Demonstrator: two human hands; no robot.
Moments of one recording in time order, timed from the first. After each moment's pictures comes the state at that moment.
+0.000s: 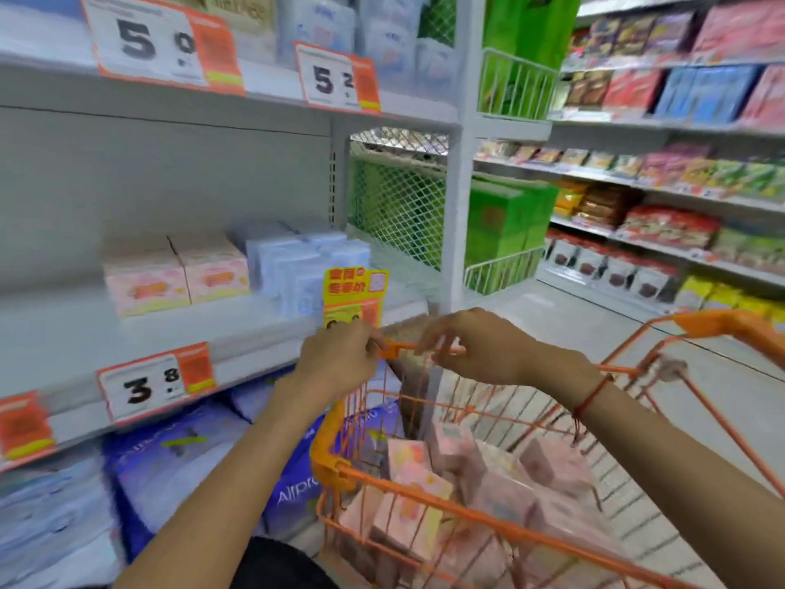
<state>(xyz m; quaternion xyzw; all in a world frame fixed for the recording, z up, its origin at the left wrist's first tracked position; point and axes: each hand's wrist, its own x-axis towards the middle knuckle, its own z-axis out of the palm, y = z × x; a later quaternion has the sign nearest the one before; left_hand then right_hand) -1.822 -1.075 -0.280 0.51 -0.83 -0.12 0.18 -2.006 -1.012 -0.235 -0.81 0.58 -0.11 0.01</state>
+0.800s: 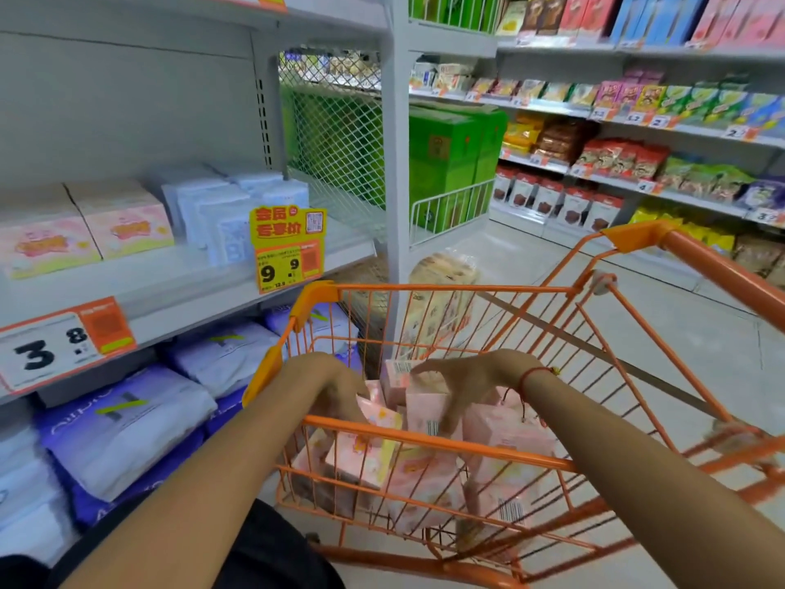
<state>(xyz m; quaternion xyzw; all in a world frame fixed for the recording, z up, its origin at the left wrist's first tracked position) -1.891 -1.068 -0.354 0.39 -0.82 -0.26 -0.33 -2.077 -0.993 -0.343 -0.63 0.67 0.15 0.36</state>
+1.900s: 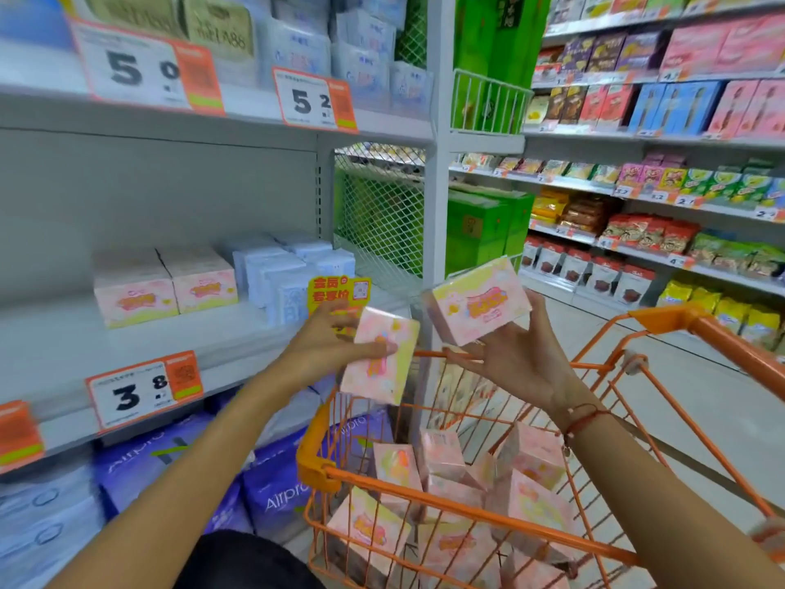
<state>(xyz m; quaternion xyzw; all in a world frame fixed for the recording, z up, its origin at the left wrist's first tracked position) -1.824 -1.060 -0.269 0.39 -0.68 -0.49 0.39 -2.074 -0.999 -0.270 -0.37 0.28 -0.59 0.66</state>
